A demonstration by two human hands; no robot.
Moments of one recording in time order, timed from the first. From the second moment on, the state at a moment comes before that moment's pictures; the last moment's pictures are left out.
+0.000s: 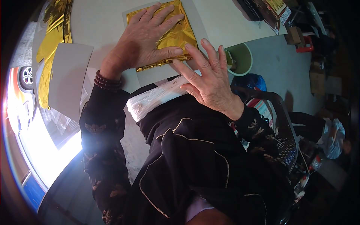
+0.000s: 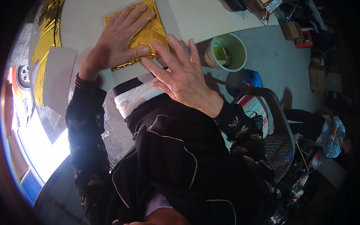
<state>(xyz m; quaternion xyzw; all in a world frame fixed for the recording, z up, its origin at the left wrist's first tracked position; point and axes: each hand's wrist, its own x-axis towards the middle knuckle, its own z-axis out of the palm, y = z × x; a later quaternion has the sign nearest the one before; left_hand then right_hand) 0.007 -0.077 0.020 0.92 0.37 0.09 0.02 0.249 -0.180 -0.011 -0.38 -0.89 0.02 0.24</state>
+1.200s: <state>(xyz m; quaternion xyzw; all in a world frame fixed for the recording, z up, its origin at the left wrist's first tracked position) 0.002 -0.072 0.008 0.93 0.34 0.16 0.00 0.253 -0.182 -0.006 -0.43 -0.88 0.00 0.21</state>
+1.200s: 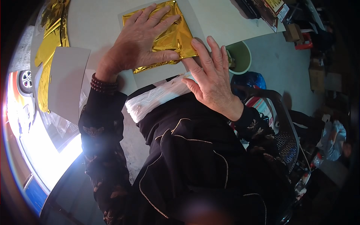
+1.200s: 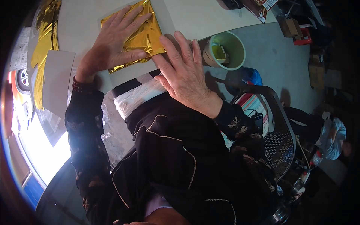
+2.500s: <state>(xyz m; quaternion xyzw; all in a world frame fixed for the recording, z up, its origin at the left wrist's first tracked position) 0.008 -0.077 0.004 0.90 0.38 0.21 -0.02 0.235 -0.133 0.011 -0.34 -0.93 0.03 0.15</state>
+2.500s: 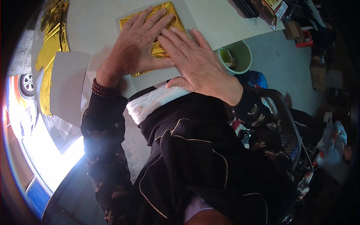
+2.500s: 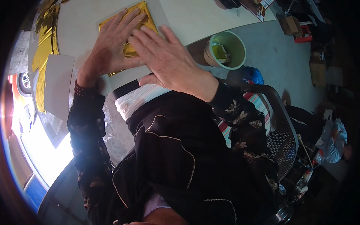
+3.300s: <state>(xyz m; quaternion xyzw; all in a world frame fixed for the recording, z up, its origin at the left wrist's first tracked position) -0.017 -0.090 -0.003 0.89 0.40 0.20 -0.04 0.239 -0.135 0.007 -0.37 -0.92 0.04 0.13</state>
